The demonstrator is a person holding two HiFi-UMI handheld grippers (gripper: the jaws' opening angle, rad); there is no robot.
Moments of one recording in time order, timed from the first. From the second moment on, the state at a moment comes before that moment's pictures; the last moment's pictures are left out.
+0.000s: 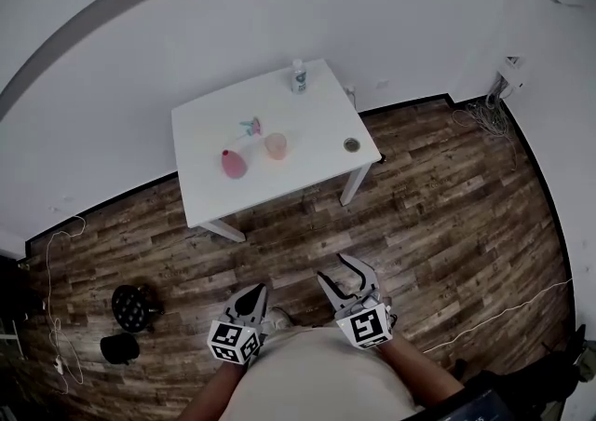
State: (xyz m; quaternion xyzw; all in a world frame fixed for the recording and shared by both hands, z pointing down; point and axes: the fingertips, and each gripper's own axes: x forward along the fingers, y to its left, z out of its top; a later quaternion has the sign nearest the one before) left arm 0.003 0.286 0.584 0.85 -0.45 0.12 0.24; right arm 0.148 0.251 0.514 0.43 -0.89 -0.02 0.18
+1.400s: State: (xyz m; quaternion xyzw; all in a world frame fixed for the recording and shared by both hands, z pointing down) left arm 0.014 0.258 0.586 0.84 -0.46 0.13 0.25; right arm 0.146 0.225 0.536 0.39 -0.90 -0.02 0.20
